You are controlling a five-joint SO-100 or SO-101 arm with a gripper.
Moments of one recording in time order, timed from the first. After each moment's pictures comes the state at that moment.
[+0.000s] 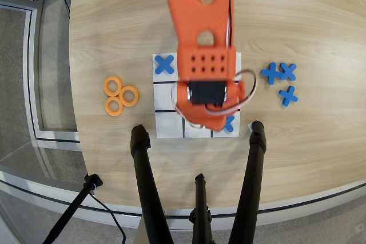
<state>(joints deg) -0.8 90.4 96.8 55.3 -70.3</state>
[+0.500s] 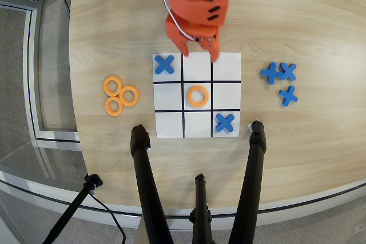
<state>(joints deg) 4.8 154.8 151.8 62.4 -80.9</state>
